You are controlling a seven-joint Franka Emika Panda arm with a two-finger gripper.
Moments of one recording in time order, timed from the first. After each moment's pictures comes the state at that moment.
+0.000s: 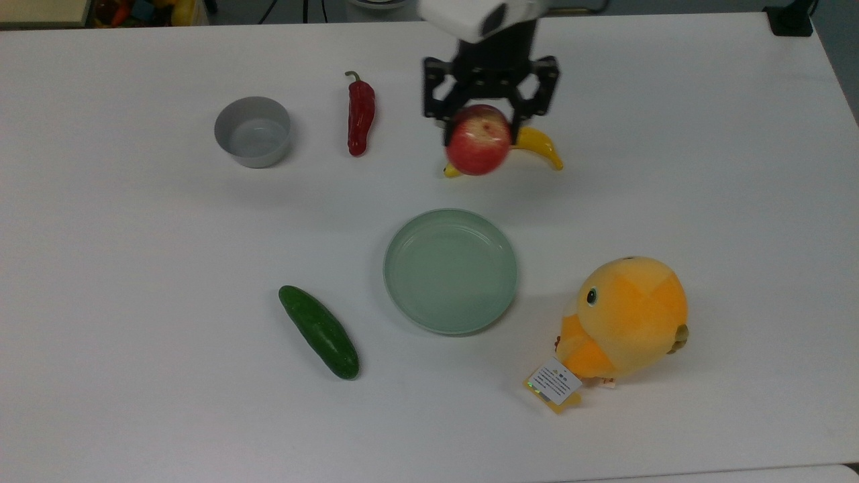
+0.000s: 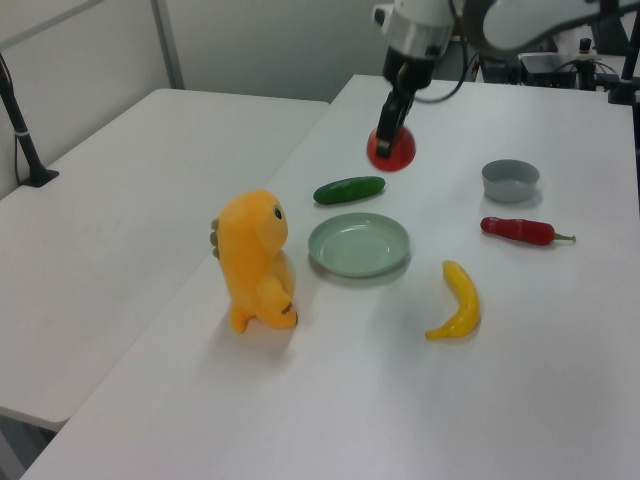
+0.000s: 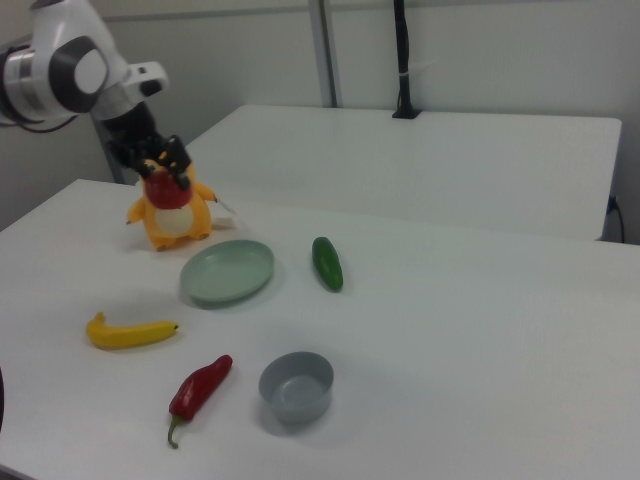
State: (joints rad) arm 0.35 0.23 -0.06 -1.53 -0.09 2.00 0.20
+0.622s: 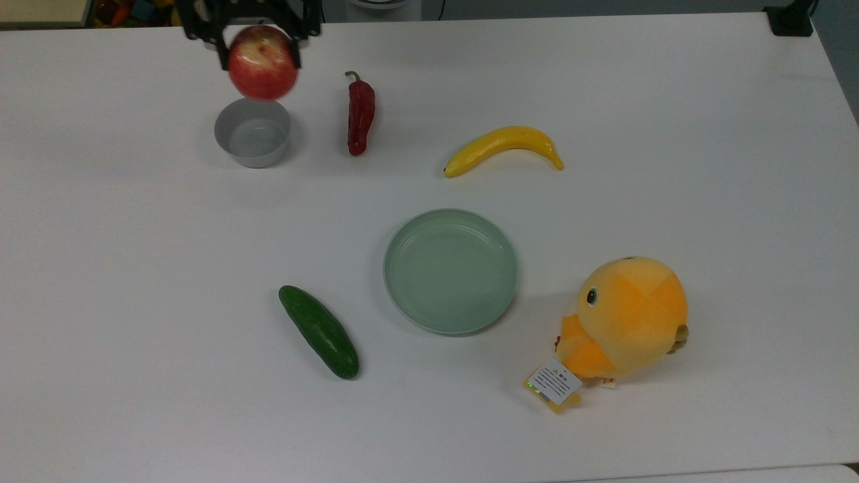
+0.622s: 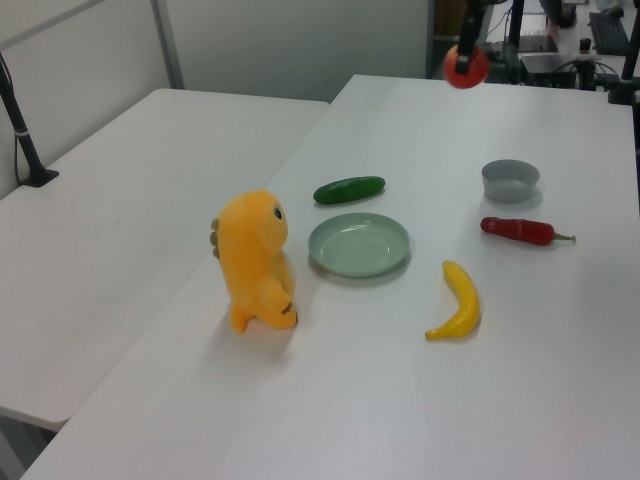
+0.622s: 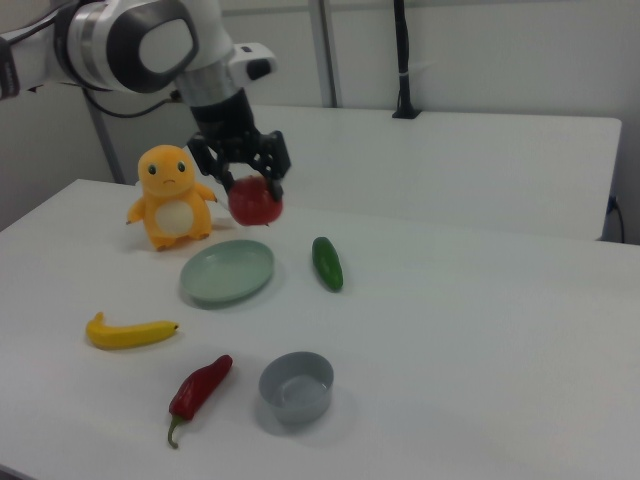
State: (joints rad) arm 0.18 0.07 -0.28 -1.59 -0.01 1.82 -0.27
